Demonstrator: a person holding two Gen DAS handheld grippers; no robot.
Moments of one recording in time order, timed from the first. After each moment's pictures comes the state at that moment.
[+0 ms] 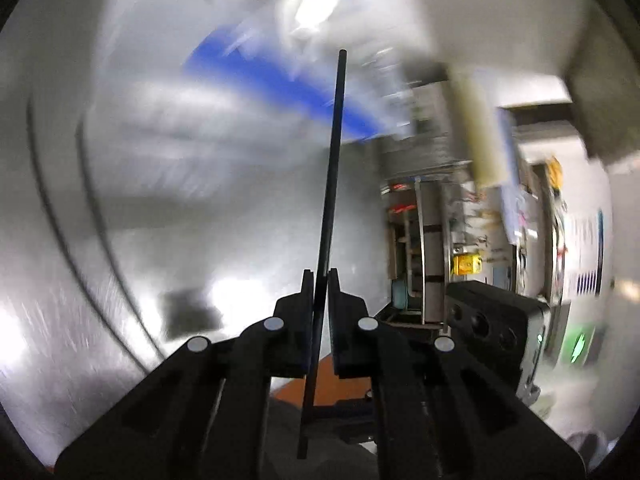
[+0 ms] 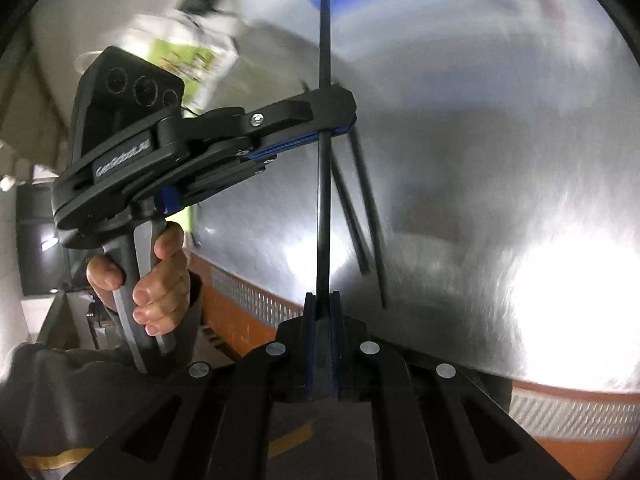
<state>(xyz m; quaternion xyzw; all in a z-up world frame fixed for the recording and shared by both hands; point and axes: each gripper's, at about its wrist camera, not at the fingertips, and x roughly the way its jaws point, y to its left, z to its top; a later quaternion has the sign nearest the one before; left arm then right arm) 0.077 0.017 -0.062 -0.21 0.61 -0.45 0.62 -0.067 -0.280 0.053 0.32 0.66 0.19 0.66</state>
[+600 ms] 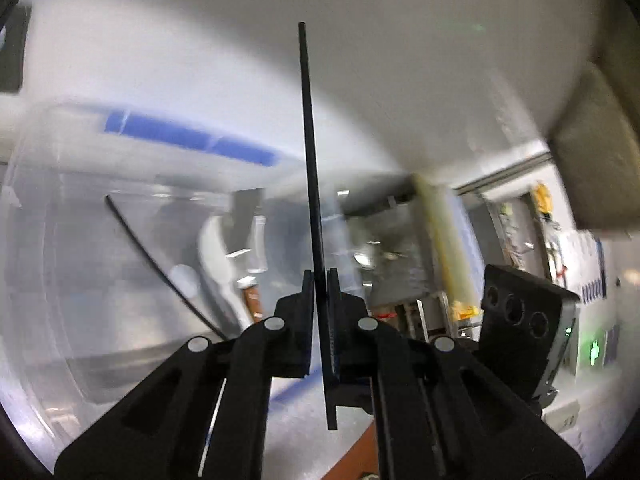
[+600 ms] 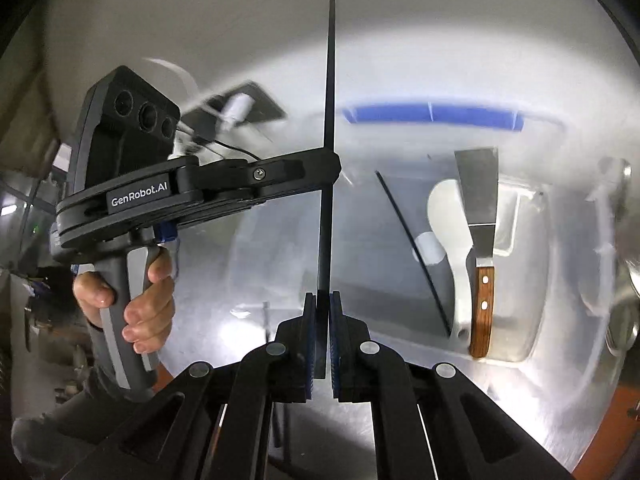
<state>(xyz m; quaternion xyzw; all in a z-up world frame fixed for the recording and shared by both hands) 0.290 -0.065 0.003 -0.22 0.55 -0.45 0.67 0.176 -0.371 0.123 0.18 0.61 0.16 0.76</state>
